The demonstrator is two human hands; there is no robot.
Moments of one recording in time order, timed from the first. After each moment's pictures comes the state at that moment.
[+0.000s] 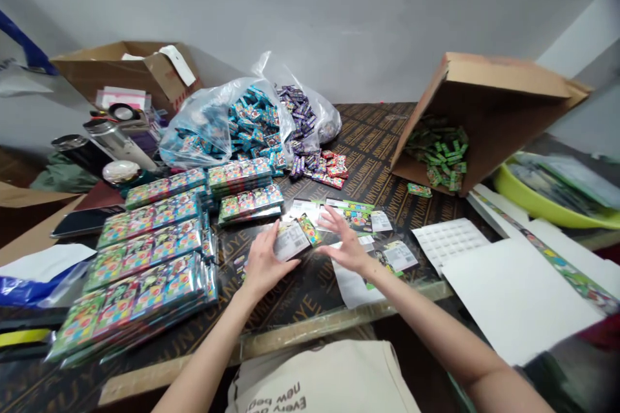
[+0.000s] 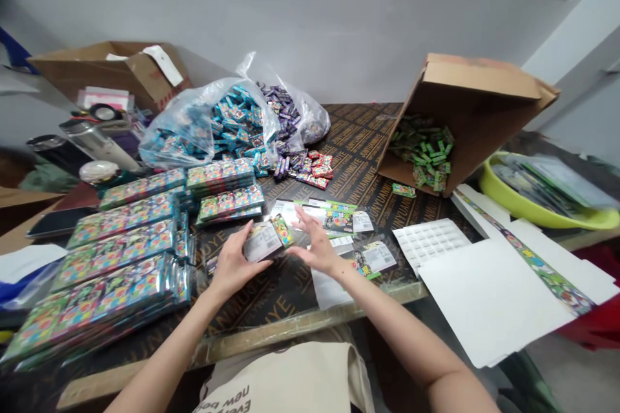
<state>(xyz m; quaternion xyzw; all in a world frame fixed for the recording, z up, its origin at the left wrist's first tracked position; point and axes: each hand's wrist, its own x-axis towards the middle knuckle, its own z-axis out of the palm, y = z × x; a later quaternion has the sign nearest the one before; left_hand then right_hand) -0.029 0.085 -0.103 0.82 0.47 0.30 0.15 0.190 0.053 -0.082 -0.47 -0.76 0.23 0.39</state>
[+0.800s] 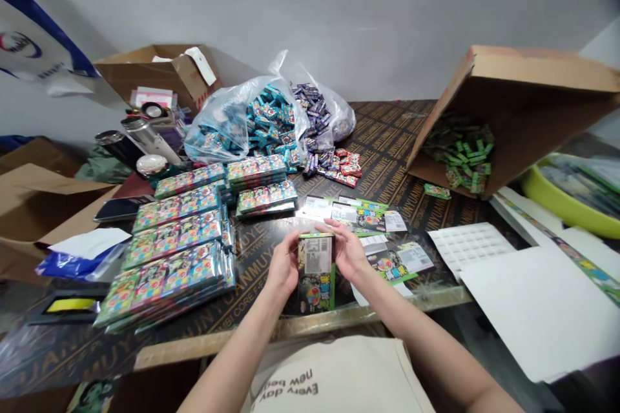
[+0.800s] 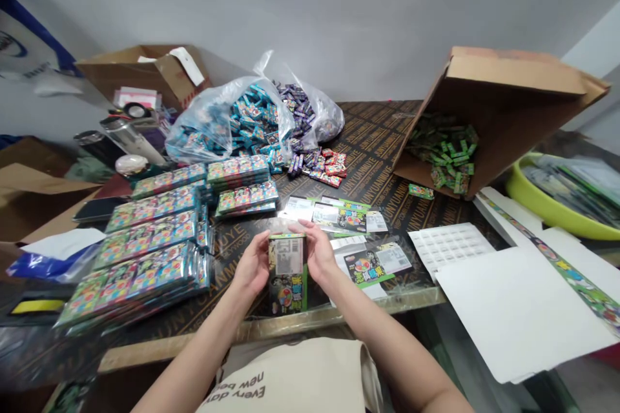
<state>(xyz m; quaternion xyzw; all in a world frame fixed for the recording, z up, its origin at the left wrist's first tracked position) 0.007 0.065 -0.077 0.18 0.45 0.48 0.73 0.137 0.053 -0.072 -0.44 -0.20 0.64 0.59</state>
